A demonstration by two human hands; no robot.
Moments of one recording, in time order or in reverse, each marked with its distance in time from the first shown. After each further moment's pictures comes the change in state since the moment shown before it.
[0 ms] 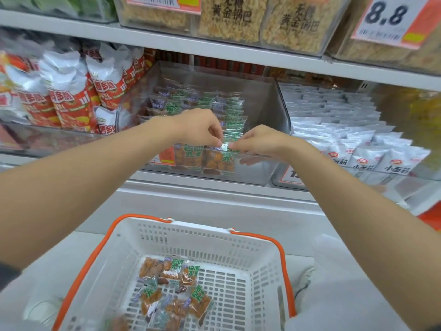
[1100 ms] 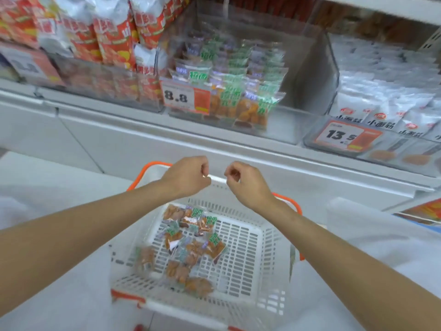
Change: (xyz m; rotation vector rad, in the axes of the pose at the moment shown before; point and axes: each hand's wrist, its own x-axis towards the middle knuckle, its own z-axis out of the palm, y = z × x) left_hand -0.148 -0.028 0.162 -0.345 0.095 -0.393; right_hand -0.040 0.106 0.176 -0.231 0.165 -0.371
